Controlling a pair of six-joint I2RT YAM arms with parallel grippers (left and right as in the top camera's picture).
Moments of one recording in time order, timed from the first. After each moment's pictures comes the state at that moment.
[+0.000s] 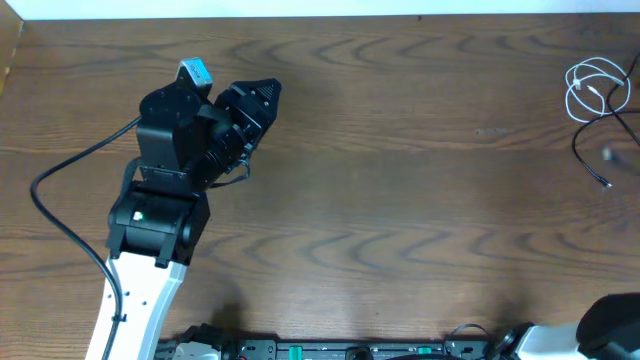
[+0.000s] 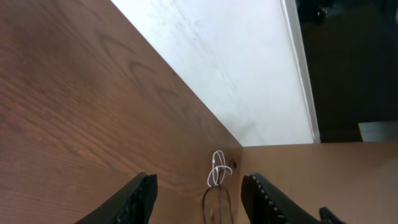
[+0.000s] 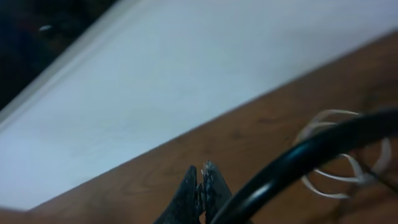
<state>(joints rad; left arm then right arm) -0.21 1.12 1.17 -0.44 0.29 -1.10 -0.64 1.61 1.71 -0.58 -0.70 0.30</state>
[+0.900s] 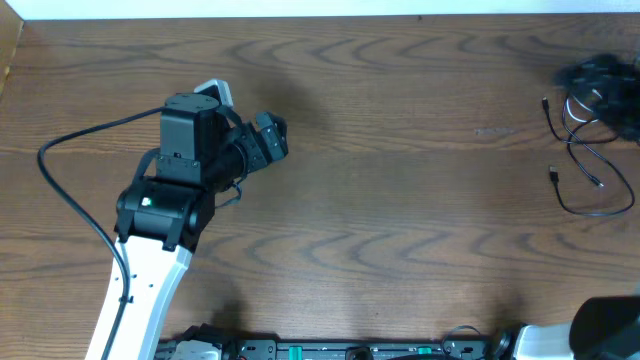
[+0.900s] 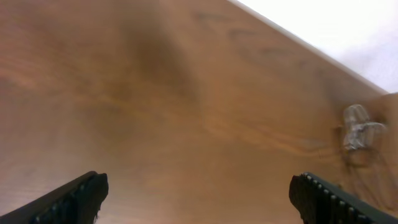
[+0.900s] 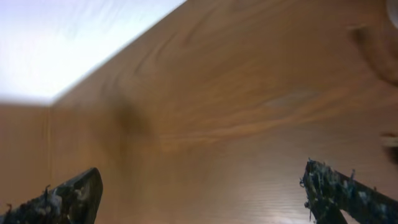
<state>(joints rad) -0.21 1.17 1.17 -0.75 0.15 -0.59 -0.41 1.60 1.70 -1.13 -0.65 0.16</state>
